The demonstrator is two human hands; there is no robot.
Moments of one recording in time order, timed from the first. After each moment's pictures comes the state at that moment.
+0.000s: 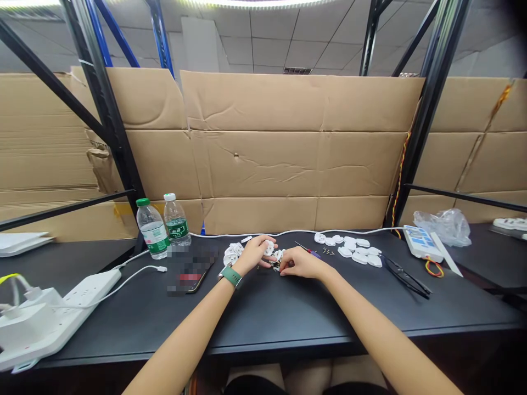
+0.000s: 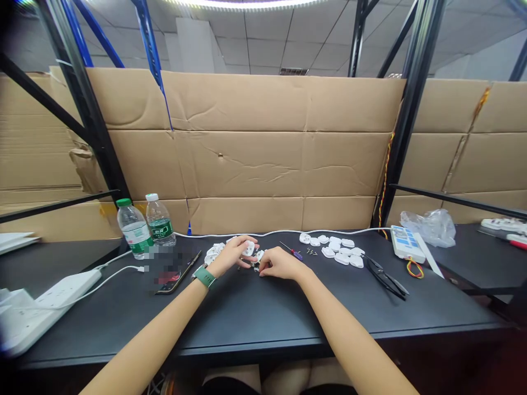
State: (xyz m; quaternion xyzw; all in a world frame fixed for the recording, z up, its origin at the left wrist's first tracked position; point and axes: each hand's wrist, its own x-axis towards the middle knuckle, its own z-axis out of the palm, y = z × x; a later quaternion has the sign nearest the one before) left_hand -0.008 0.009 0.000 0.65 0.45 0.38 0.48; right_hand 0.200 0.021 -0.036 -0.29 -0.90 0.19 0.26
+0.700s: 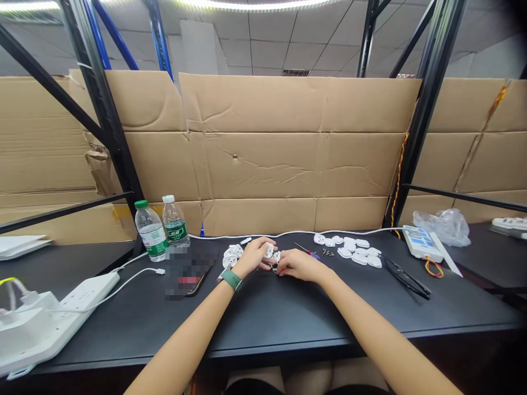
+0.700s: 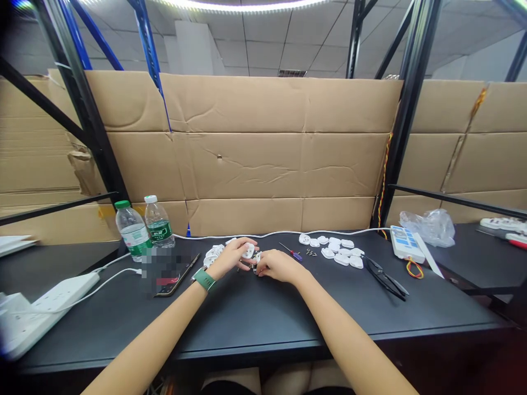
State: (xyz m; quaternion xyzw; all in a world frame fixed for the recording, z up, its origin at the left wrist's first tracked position) left_hand -0.007 0.011 -0.003 0.65 0.46 0.37 0.47; right_hand 0.196 0.021 -0.035 -0.27 -0.94 0.09 0.21
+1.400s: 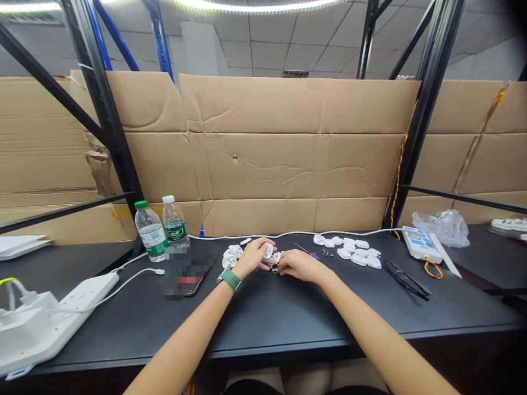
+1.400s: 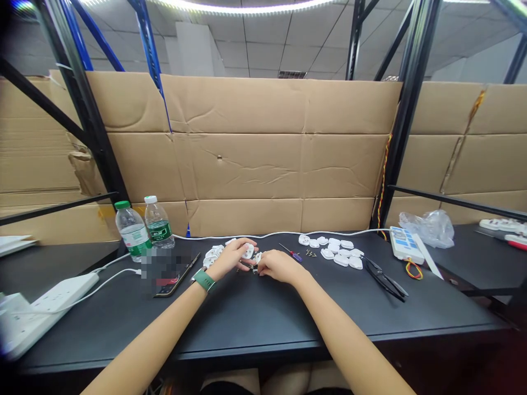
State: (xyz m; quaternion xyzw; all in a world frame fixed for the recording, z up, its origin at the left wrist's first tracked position) left_hand -0.006 0.009 -0.001 0.65 0.47 0.37 0.47; right_hand 0.197 0.022 -0.035 -0.28 -0.94 0.05 0.19
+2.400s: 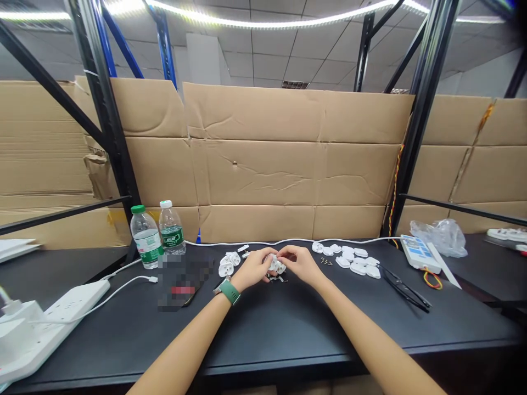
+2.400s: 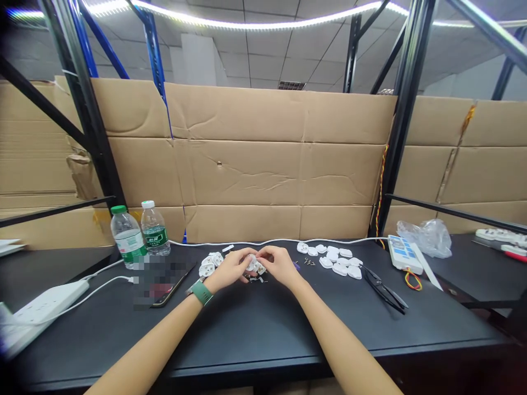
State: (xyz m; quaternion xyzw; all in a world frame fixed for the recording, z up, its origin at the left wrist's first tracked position) left_hand -0.001 0.001 -0.004 0.75 0.40 0.34 0.40; right_hand 0.191 0.020 -0.026 -0.35 -0.79 0.21 0.47
